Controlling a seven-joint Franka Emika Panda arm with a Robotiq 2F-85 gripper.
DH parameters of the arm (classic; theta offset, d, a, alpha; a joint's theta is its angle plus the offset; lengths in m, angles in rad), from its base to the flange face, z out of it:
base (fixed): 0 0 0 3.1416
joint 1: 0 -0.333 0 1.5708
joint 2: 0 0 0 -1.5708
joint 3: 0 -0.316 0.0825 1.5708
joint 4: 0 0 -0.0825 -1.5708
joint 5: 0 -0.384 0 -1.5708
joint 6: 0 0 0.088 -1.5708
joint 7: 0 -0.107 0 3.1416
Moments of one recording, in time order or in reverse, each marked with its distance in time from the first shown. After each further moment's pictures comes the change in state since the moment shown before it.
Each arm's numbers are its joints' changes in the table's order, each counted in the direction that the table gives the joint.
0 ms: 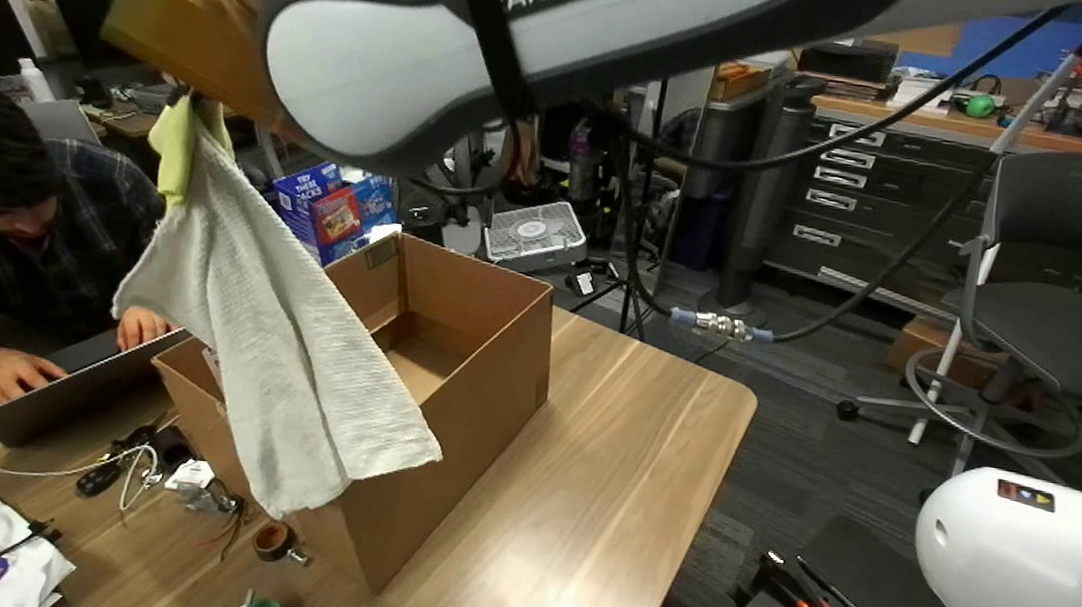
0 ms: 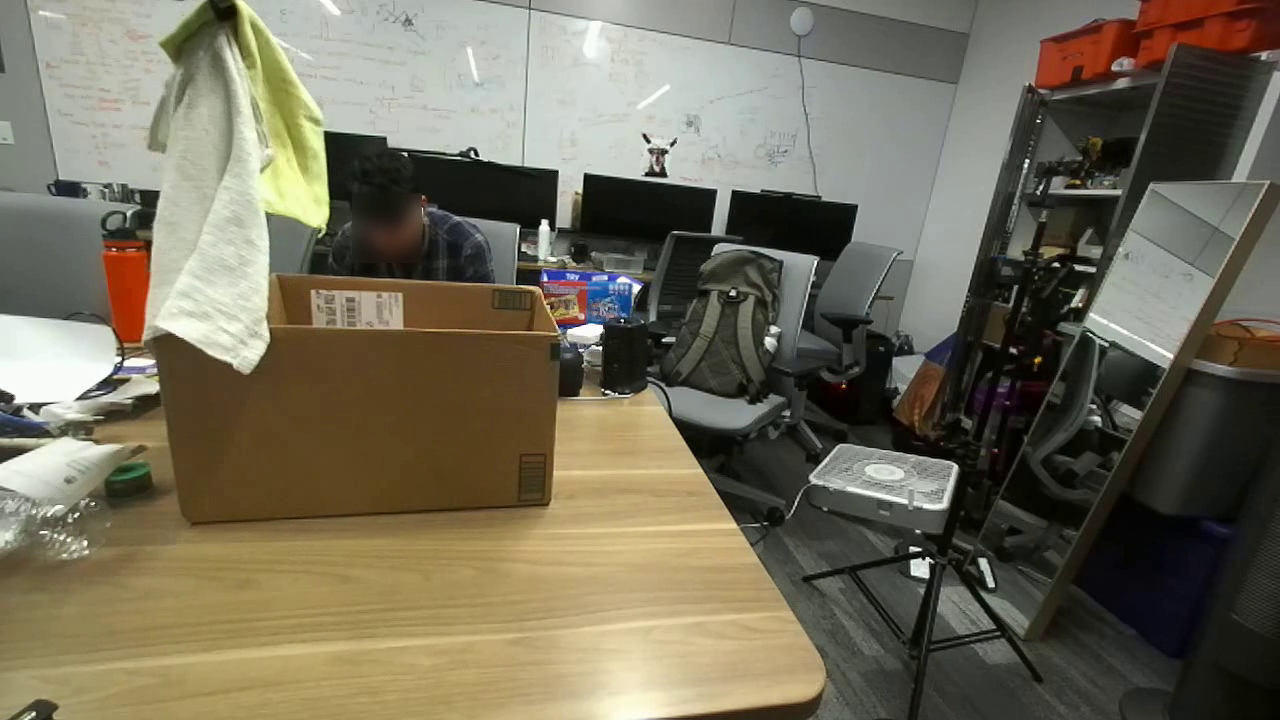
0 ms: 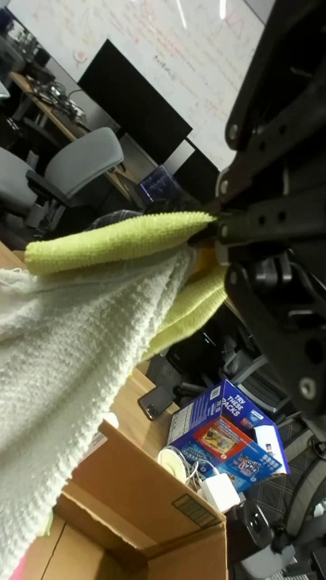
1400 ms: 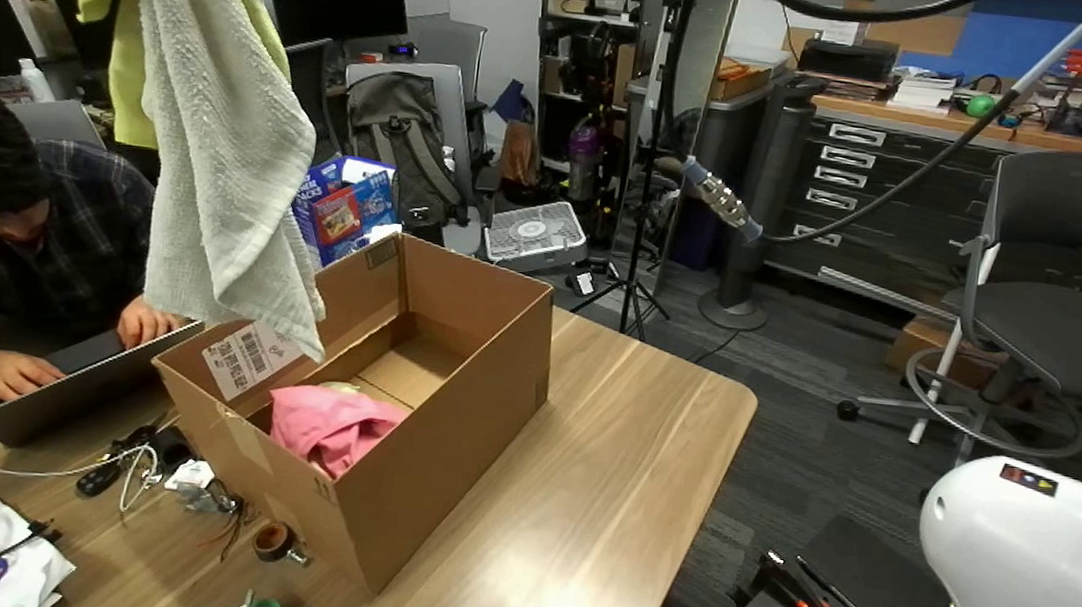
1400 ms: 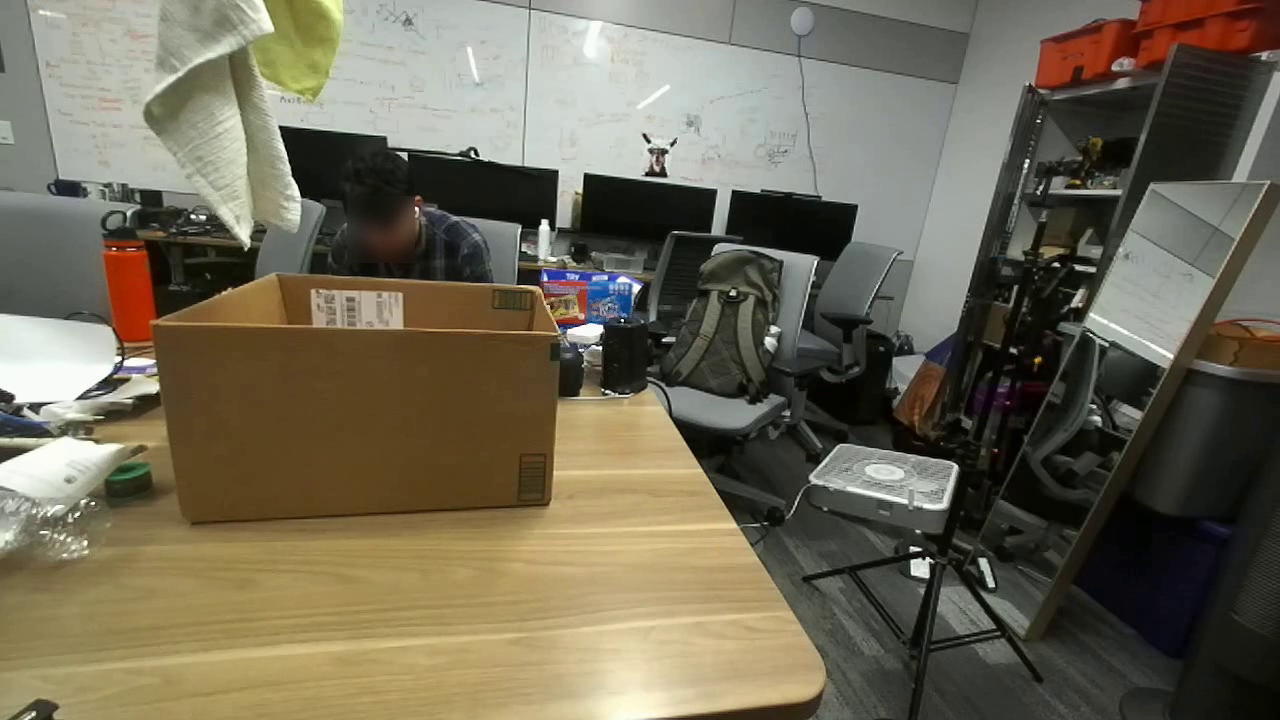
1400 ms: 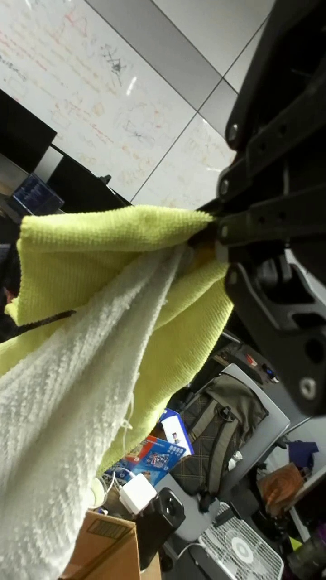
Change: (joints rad) arm 0.179 -0.158 -0.345 -0.302 0.647 -0.365 -0.658
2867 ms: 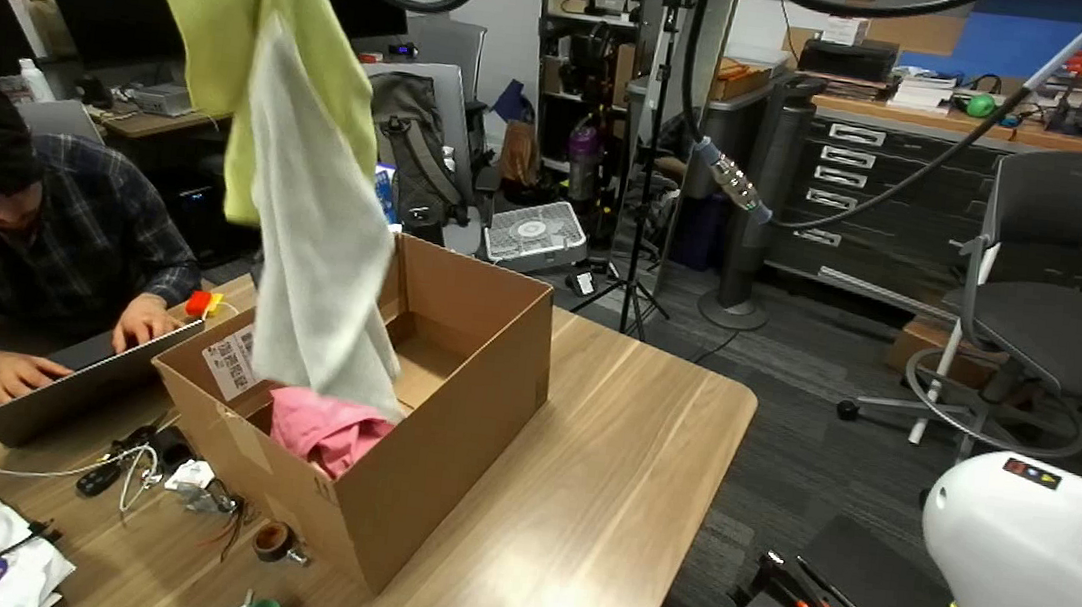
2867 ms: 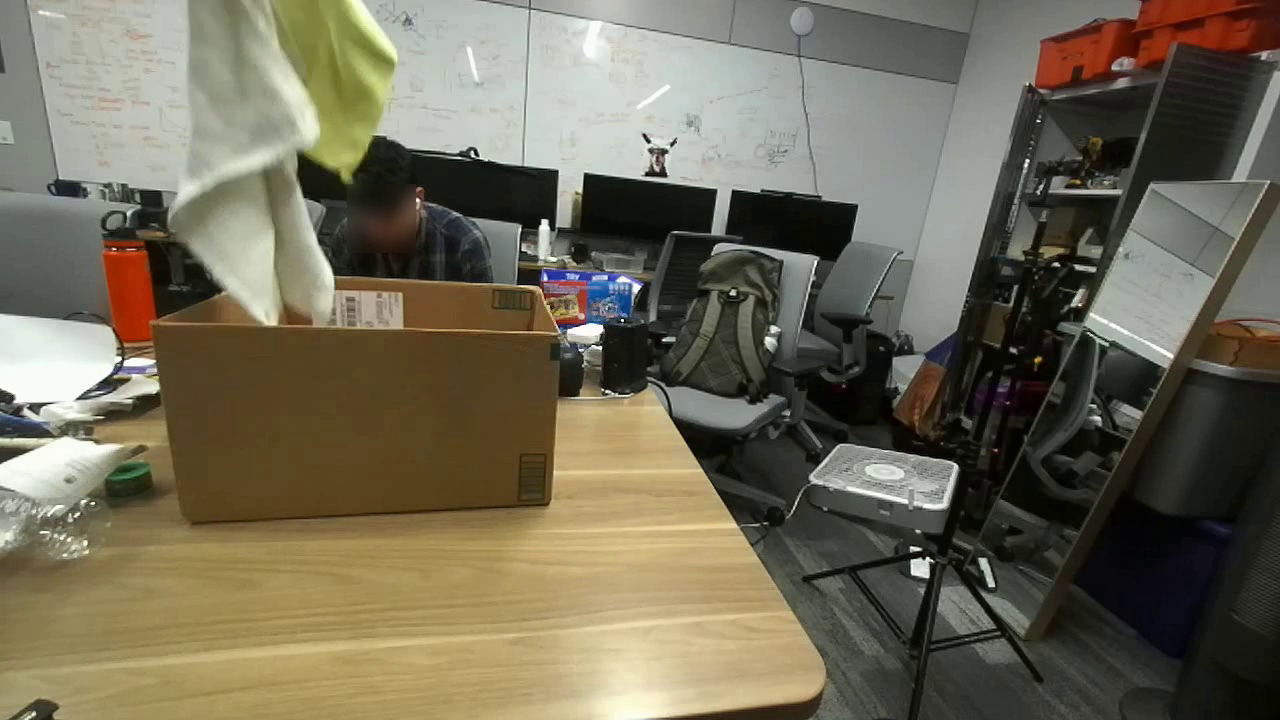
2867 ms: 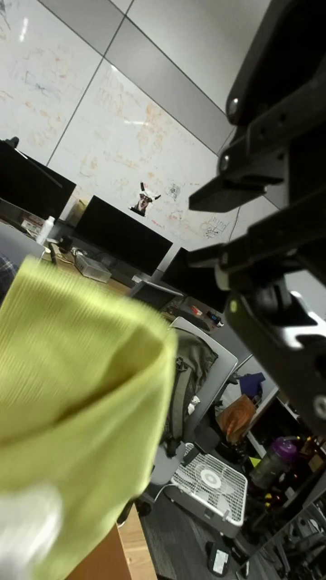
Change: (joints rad) arm 0.085 -0.018 -0.073 0.014 0.211 -0.105 -0.329
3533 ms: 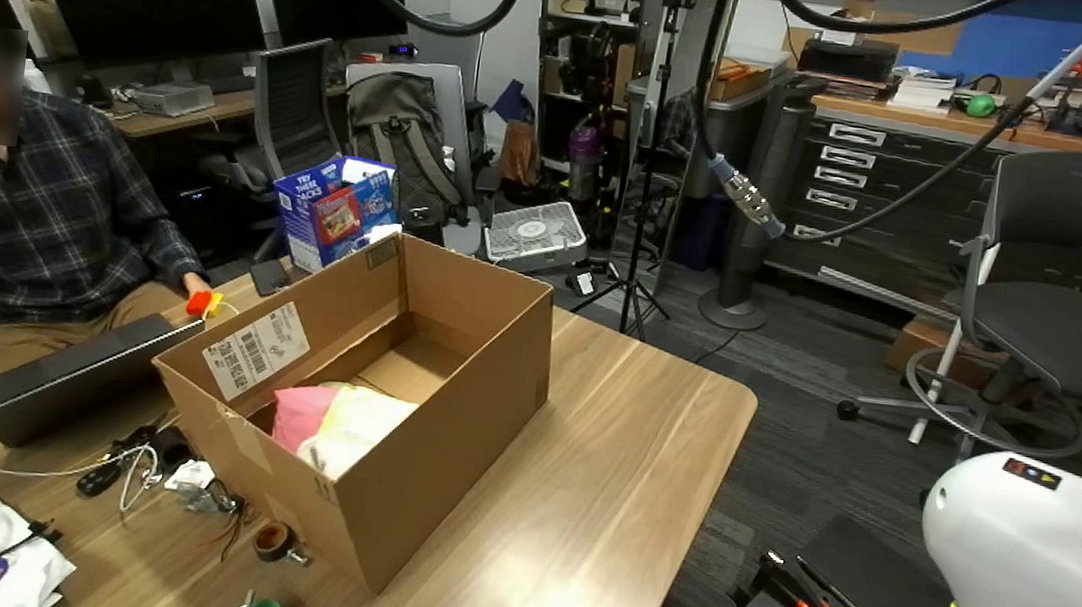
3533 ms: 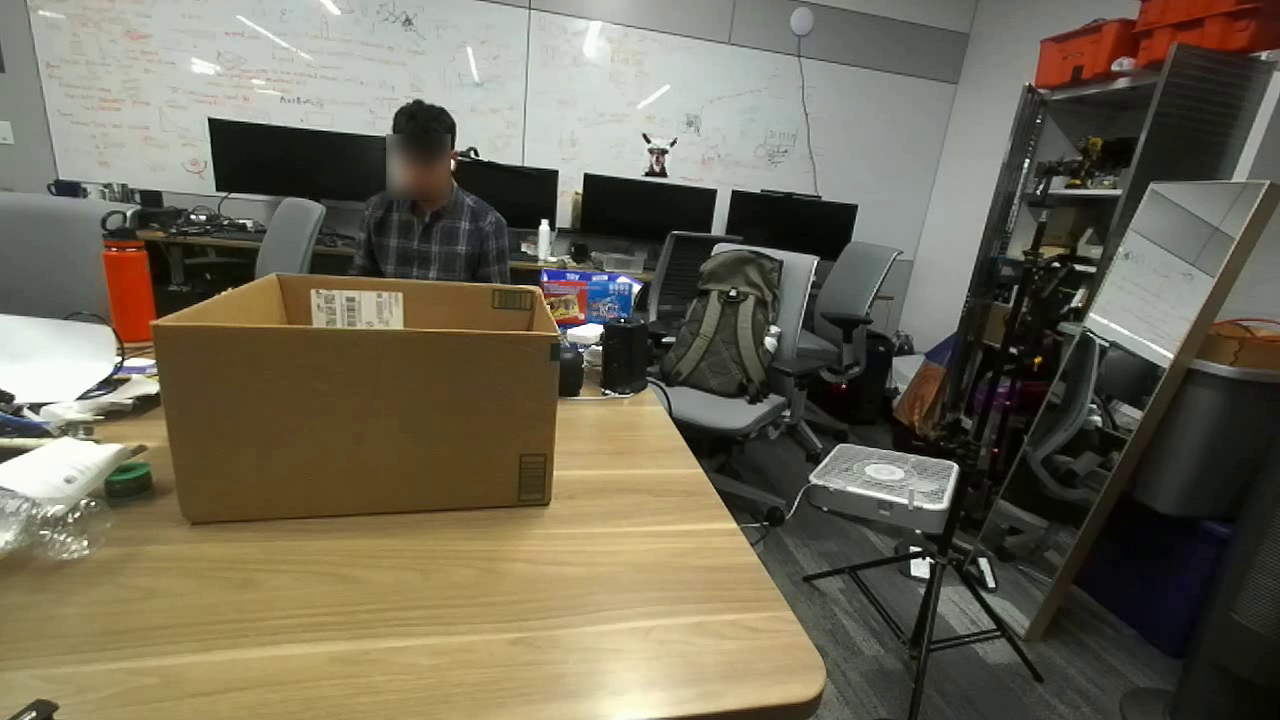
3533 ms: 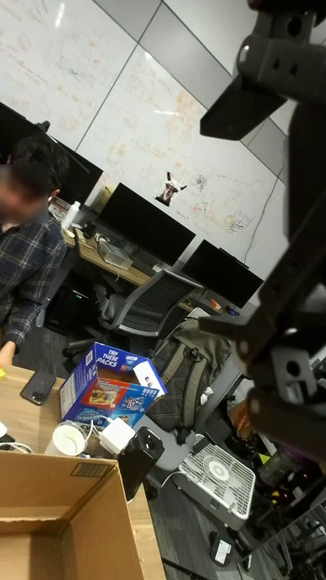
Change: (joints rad) arm -0.005 -0.055 -0.022 0.061 -0.019 -0.021 0.071
